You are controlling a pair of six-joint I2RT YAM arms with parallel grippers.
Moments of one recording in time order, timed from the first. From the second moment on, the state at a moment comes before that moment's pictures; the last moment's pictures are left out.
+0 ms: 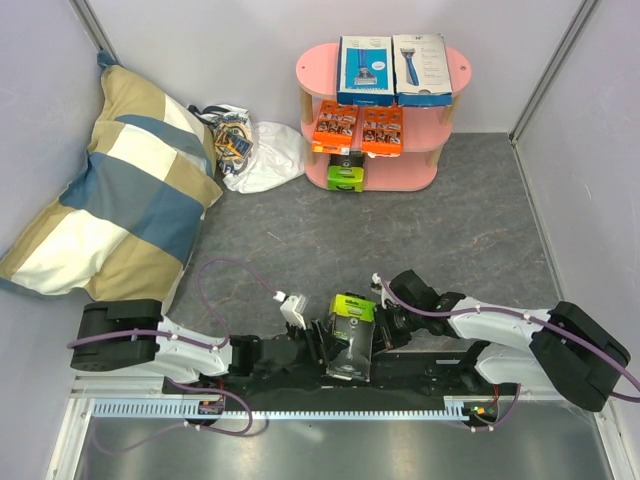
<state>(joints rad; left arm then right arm) -1.50 1.25 0.15 0.68 -0.52 -1.10 0.80 1.20 0.33 -0.14 -0.54 0.64</state>
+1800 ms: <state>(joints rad) -0.87 1.00 0.24 0.60 -0.10 -0.95 0.51 1.09 0.52 -0.20 -0.27 0.50</state>
